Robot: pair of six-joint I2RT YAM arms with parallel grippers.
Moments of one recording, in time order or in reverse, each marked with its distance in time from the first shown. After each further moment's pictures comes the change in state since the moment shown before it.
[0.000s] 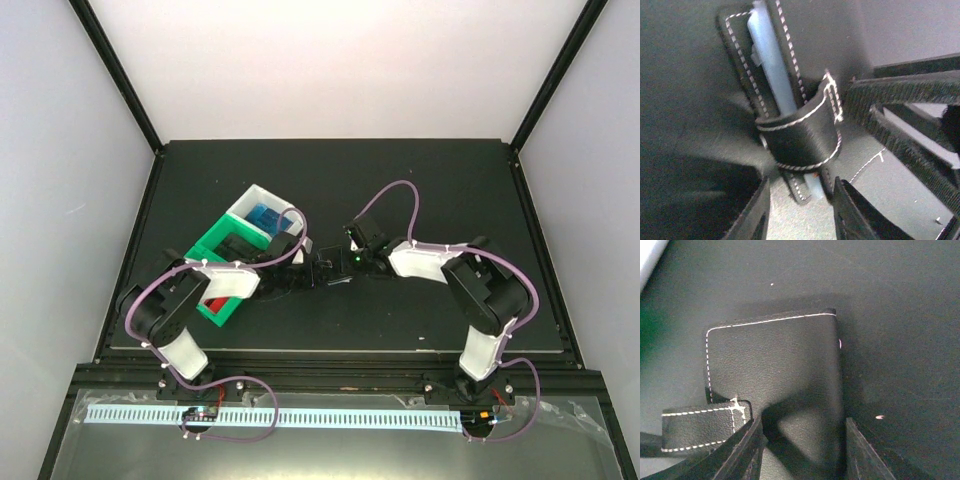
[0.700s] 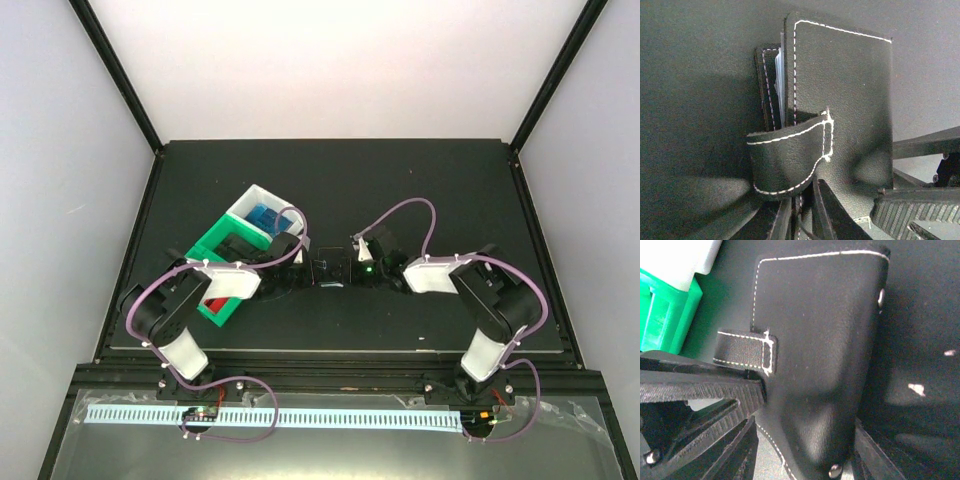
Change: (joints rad) left arm -0.005 0.016 0.000 0.035 -0.098 -0.005; right arm -0.041 -0.076 -0.227 0.304 -0.277 0.096
